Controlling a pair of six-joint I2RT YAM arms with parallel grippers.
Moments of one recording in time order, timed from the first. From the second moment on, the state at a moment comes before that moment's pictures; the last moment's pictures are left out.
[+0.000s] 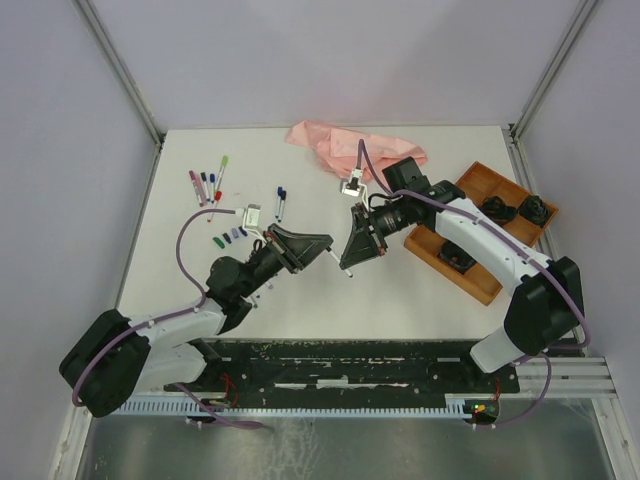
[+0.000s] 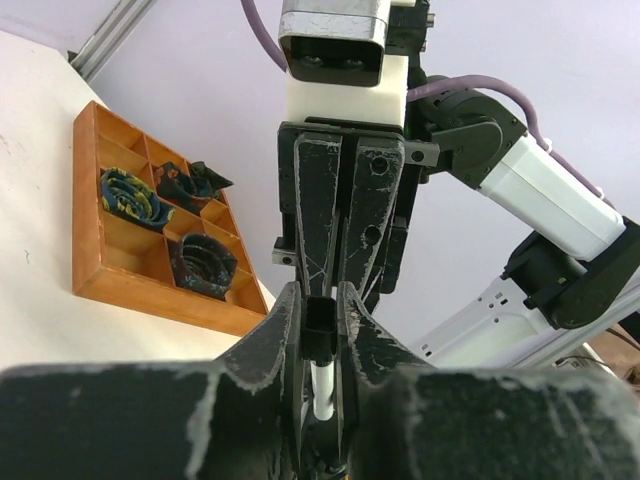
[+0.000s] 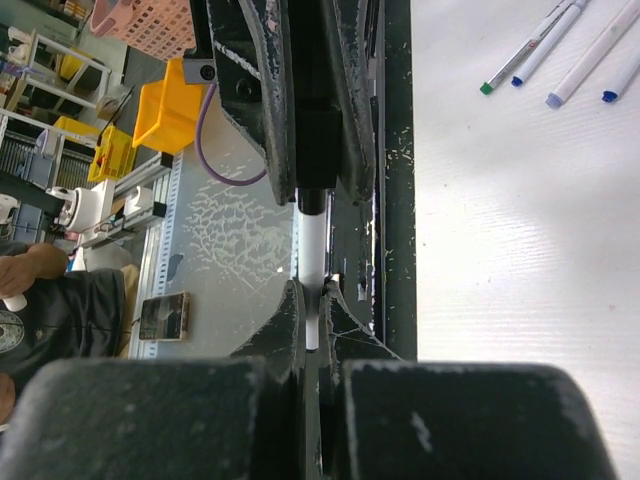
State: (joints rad) left arm -0.71 1.14 0.32 1.18 0.24 -0.97; right arm 0.53 1.54 1.31 -0.75 -1.21 -0.19
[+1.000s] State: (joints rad) left arm -0.54 1.04 0.38 0.98 0.17 -0.93; right arm 0.57 1.57 1.20 -0.37 -1.18 0.08
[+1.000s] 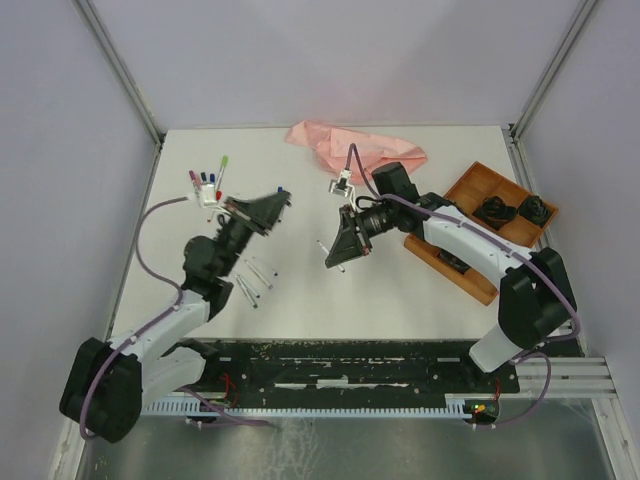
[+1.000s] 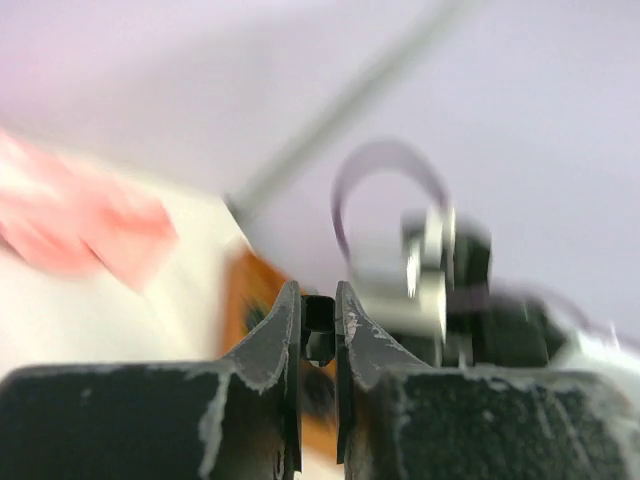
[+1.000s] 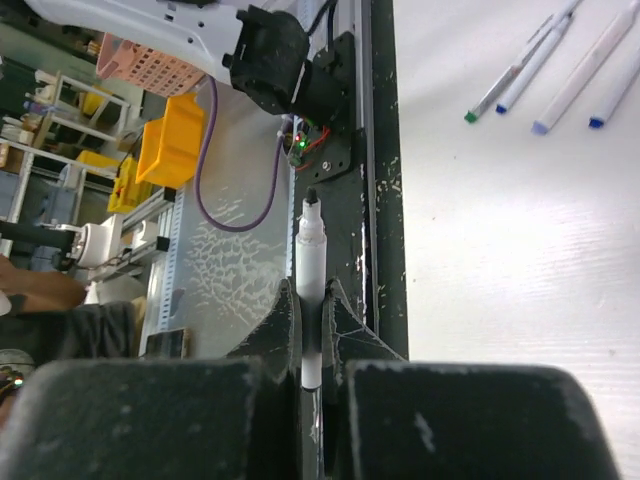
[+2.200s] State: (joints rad) left arm -0.23 1.70 1.01 -0.18 -0.33 -0.79; right arm 0.57 1.59 1.28 -0.68 -0.92 -0.15
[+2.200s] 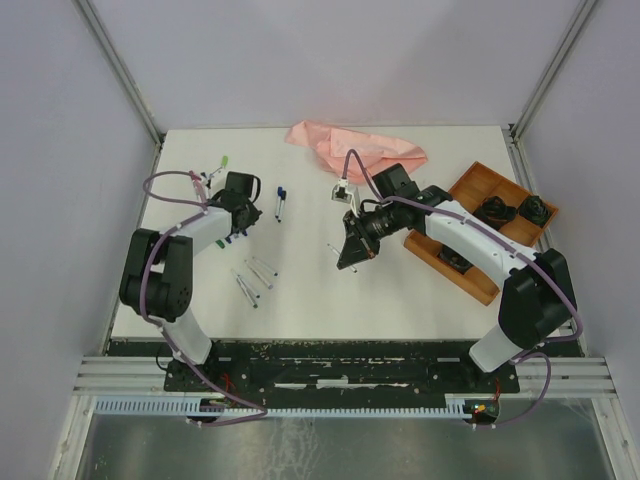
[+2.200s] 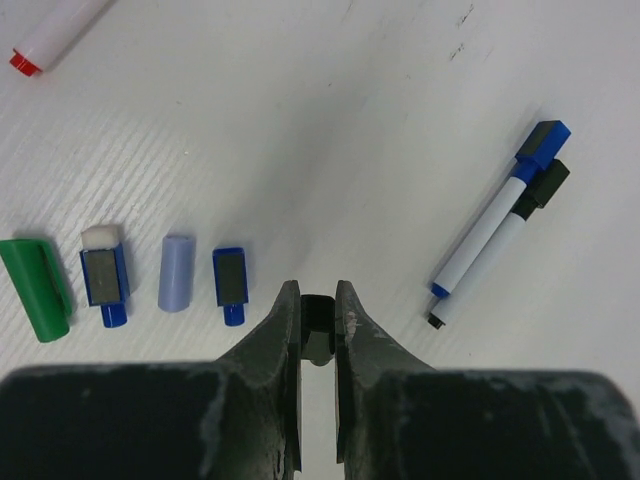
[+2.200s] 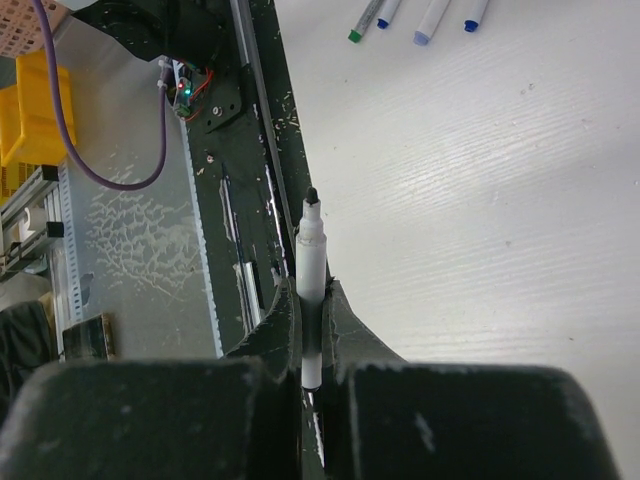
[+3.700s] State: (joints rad) left arm -0.24 1.60 1.01 -0.29 -0.35 -0.76; right arm 0.56 1.63 1.28 -0.69 -0.91 -0.16
